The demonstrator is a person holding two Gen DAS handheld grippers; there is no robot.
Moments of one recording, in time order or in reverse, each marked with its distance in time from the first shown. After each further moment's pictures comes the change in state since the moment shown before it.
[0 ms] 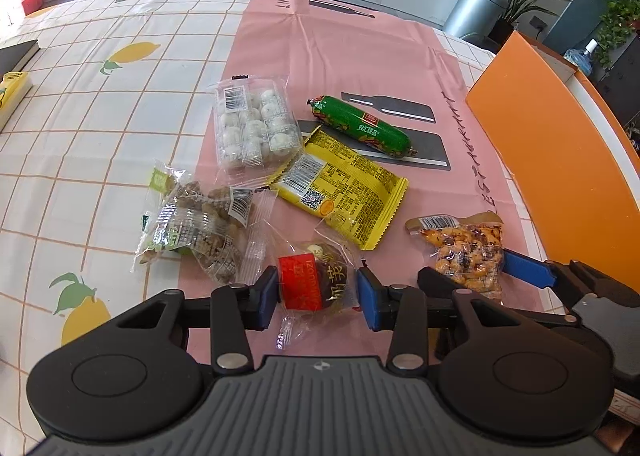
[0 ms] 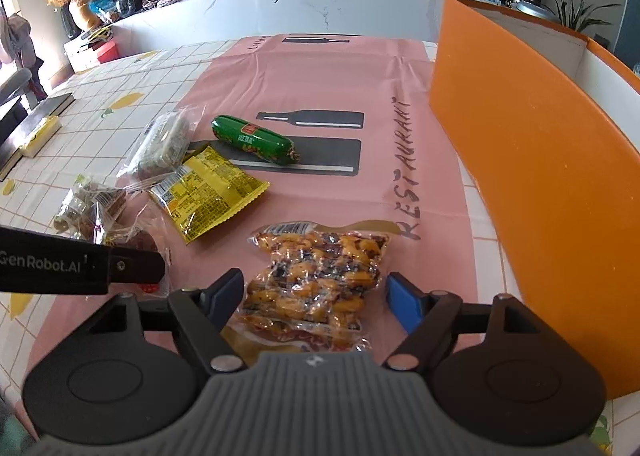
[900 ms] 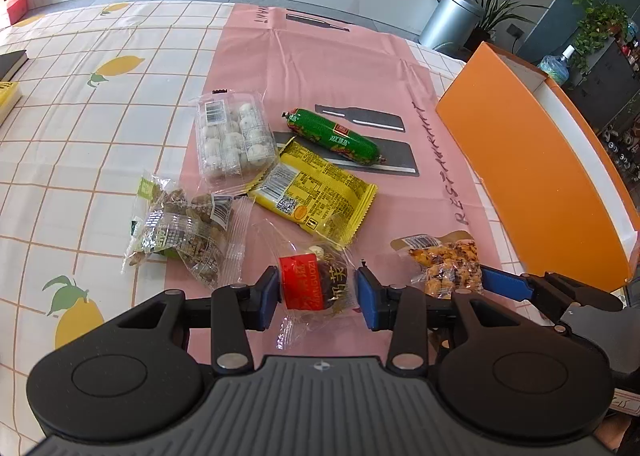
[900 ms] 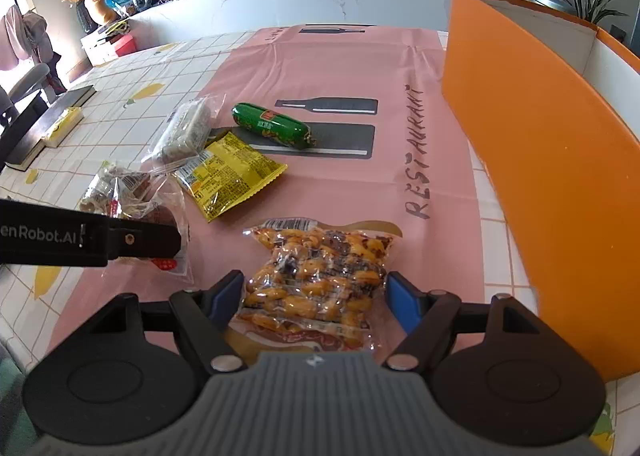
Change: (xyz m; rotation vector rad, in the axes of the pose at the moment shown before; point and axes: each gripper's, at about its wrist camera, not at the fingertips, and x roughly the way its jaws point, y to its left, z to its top) left arm -0.016 -0.006 -0.003 0.016 -0.032 -0.063; right arm -0.020 -0.010 -0.007 0.027 0.017 0.078
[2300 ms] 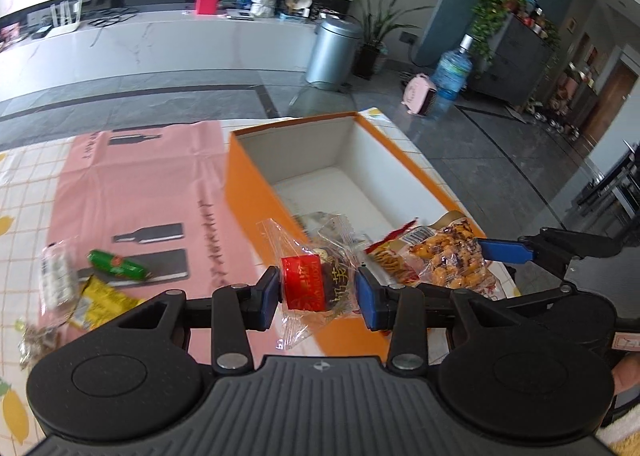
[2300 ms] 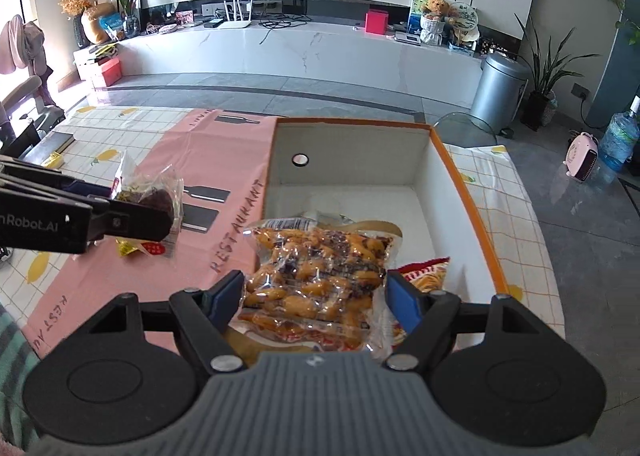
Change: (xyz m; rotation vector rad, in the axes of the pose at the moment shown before) left arm -0.048 -0.207 0.046 0.258 -0.114 -0.153; right arm -0.169 -0.163 0.041 -0.101 -0.089 -0.115
